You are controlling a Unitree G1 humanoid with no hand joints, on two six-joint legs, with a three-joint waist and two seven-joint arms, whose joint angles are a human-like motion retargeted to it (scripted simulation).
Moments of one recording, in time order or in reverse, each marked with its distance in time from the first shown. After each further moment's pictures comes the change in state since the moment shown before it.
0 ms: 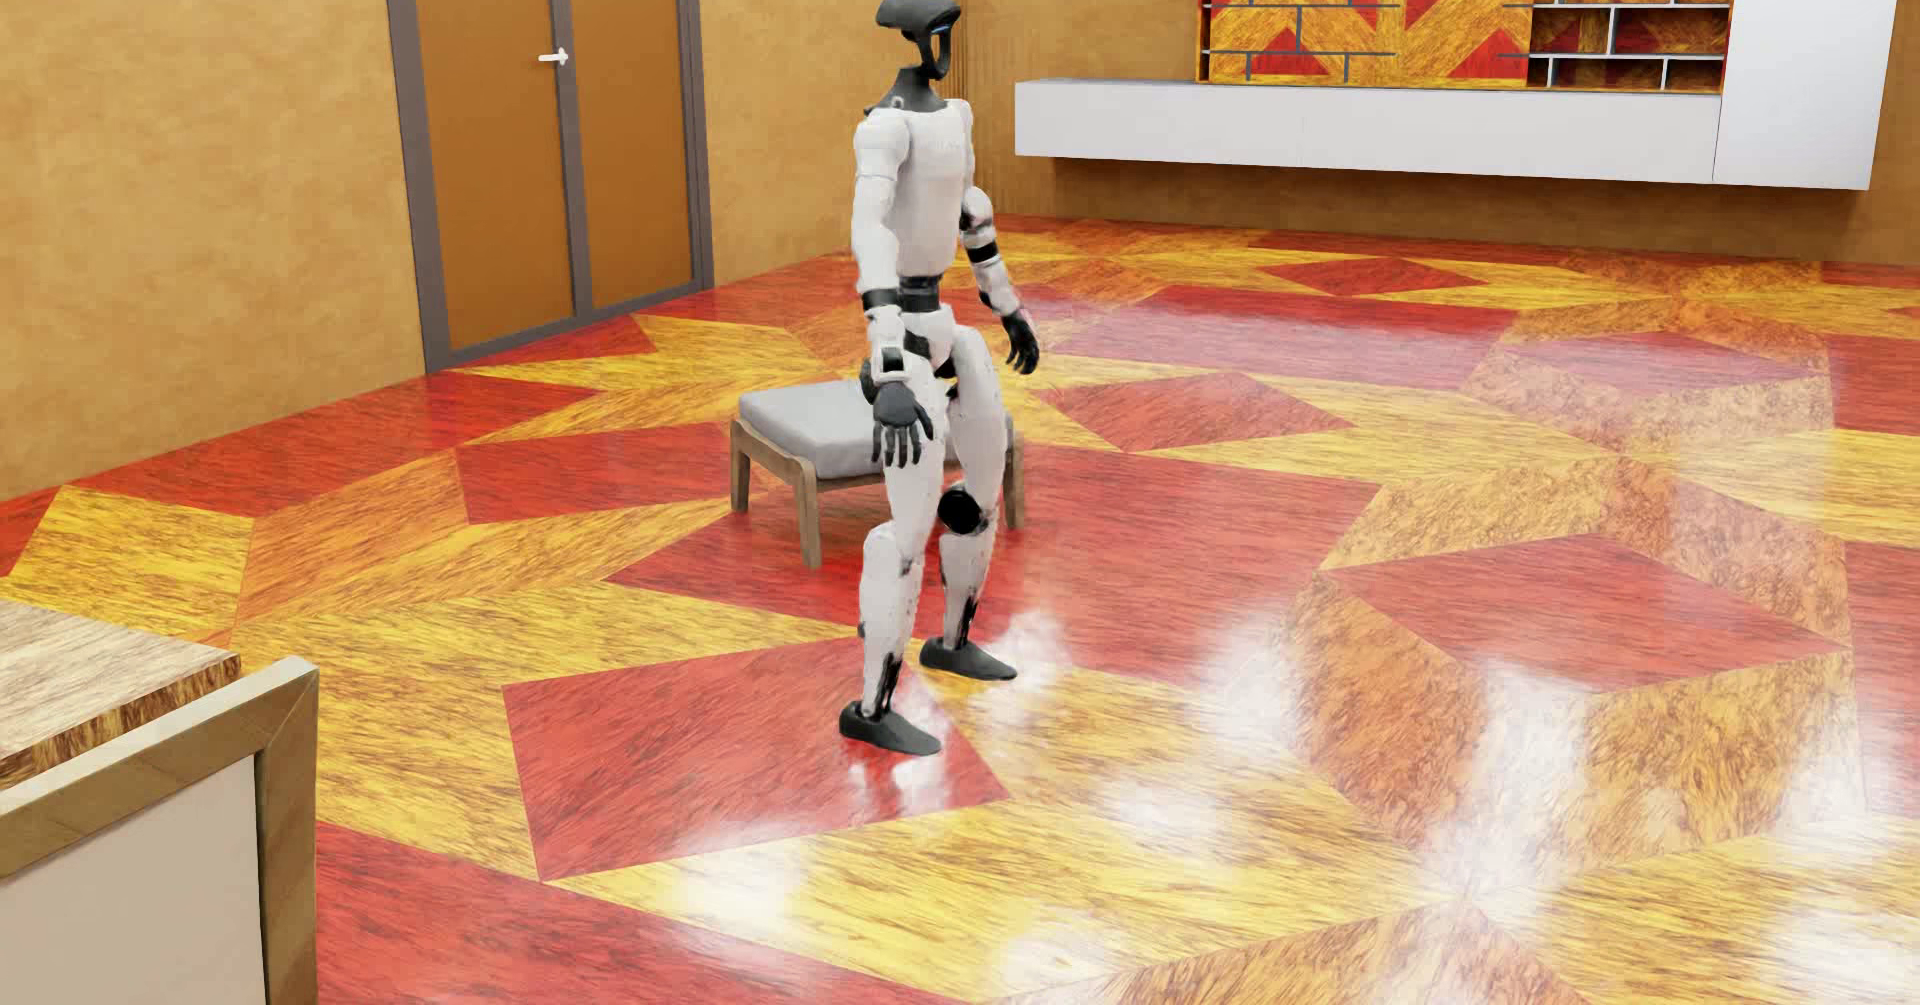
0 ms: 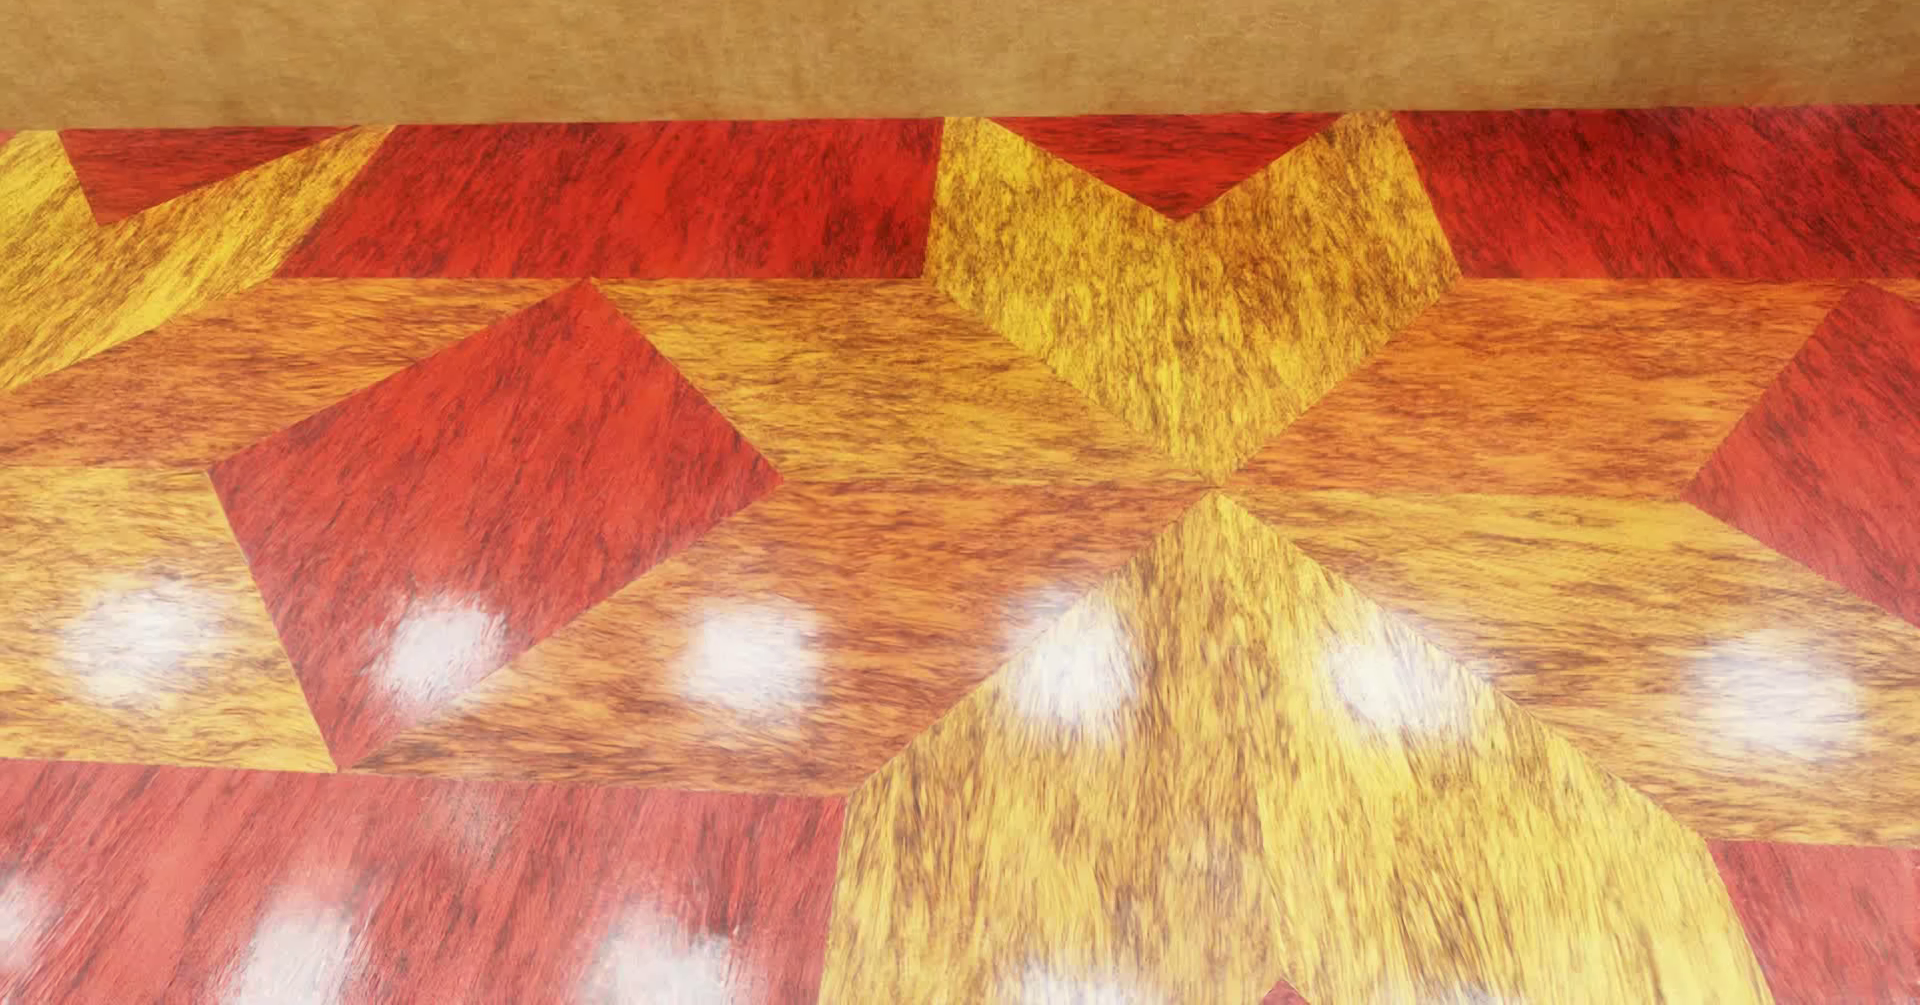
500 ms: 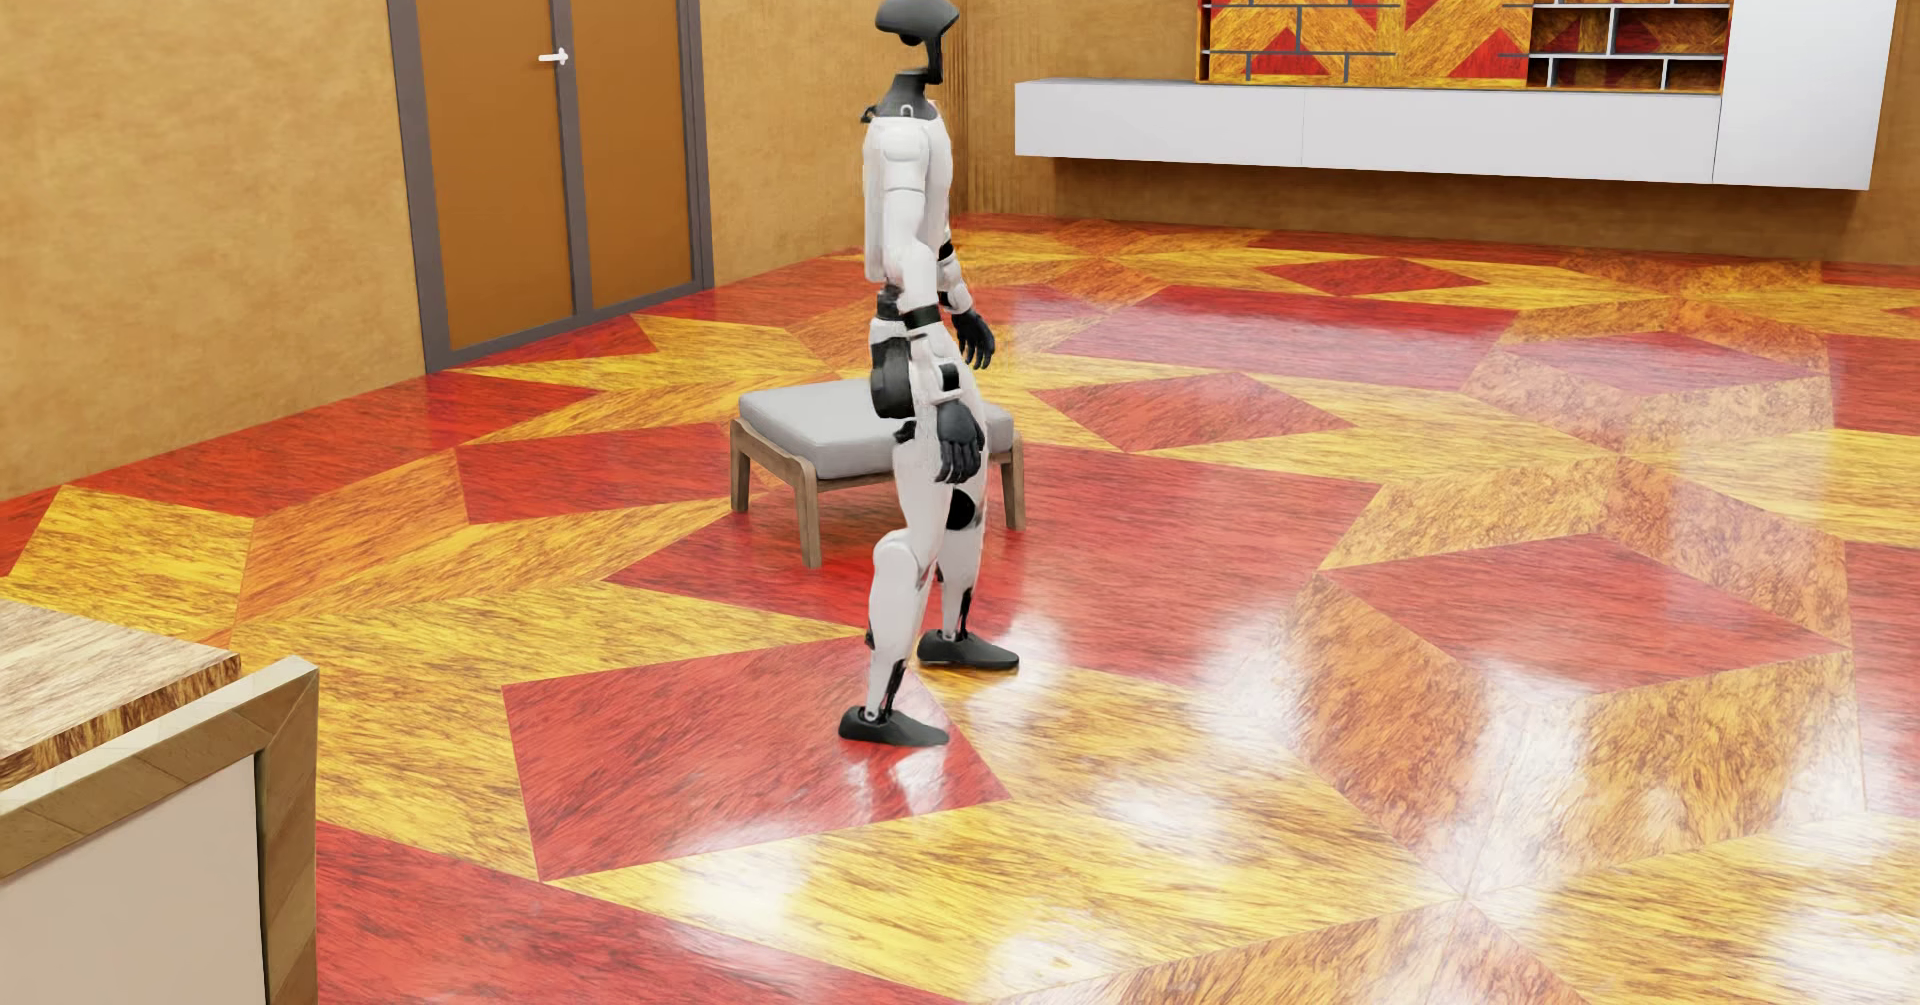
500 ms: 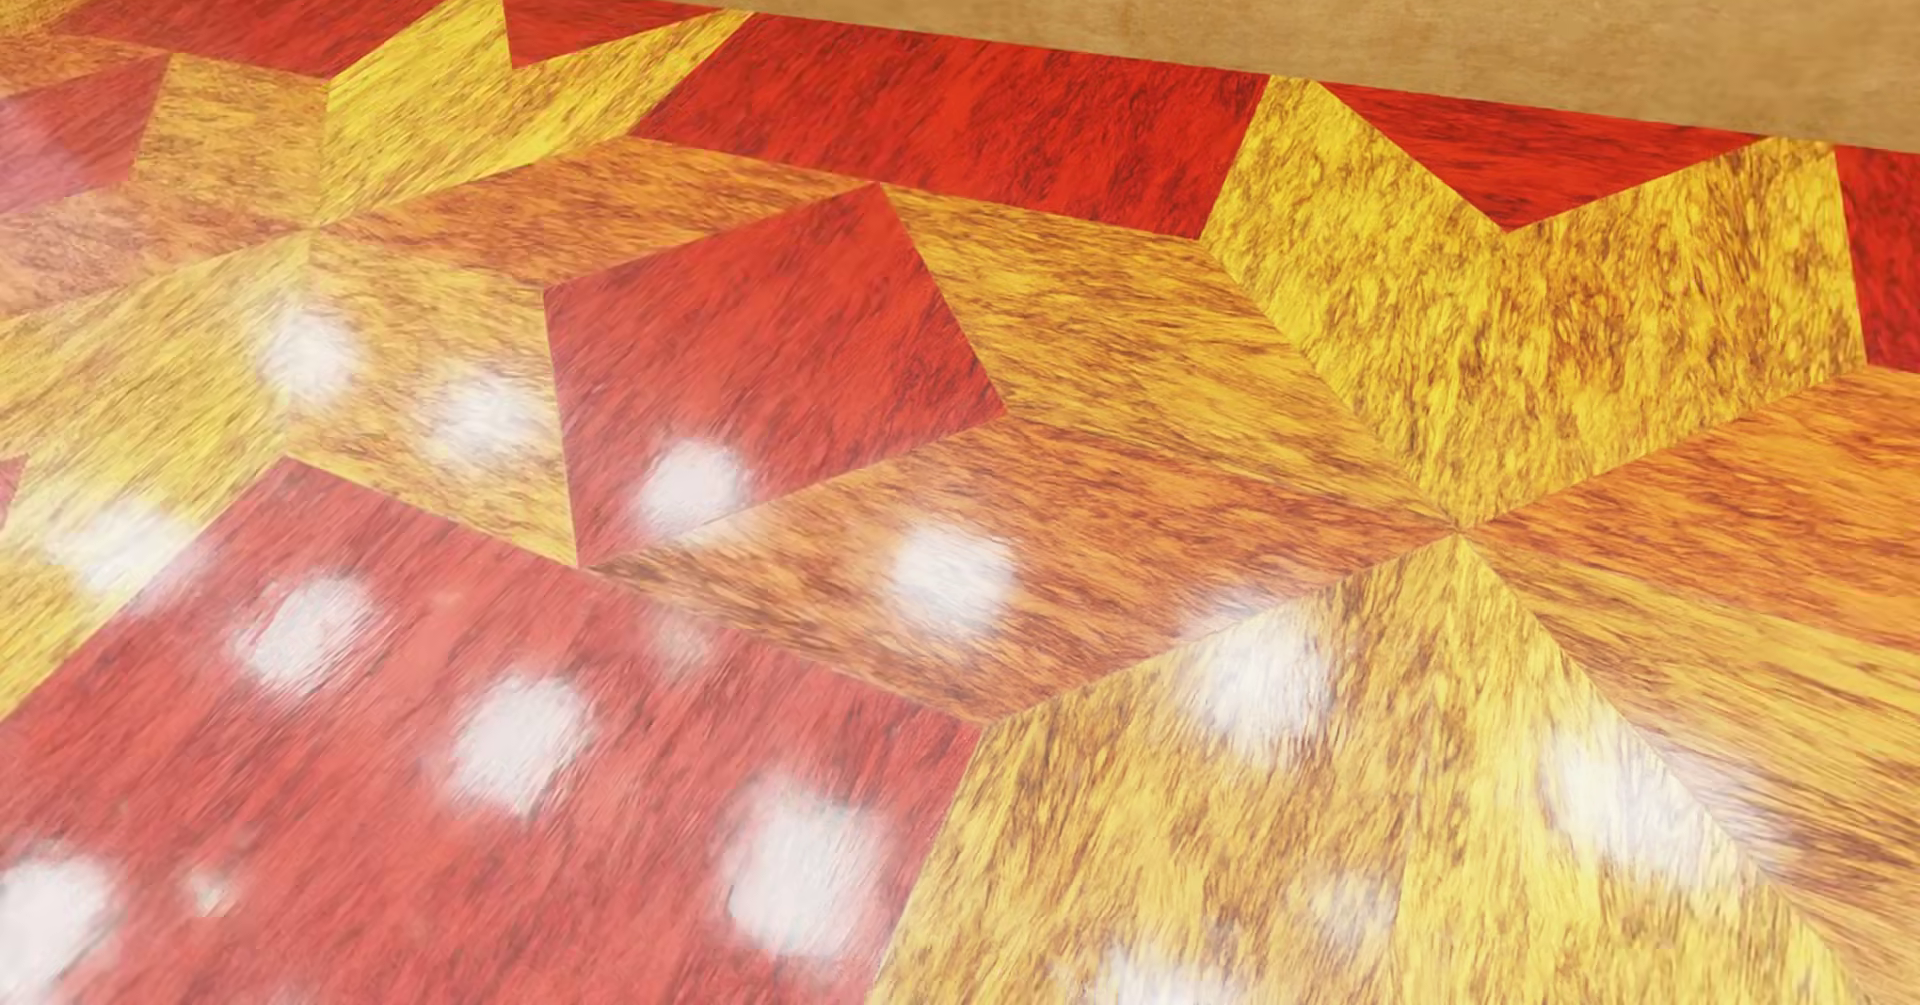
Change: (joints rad) body -0.109 0.040 0.030 0.038 0.057 0.019 -0.074 -0.059 0.031 0.017 0.057 -0.032 0.028 0.099 -0.128 -0.018 -0.035 -0.049 -0.046 0.013 0.058 -0.064 -0.069 0.044 -0.069 -0.009 -0.030 -0.007 0.052
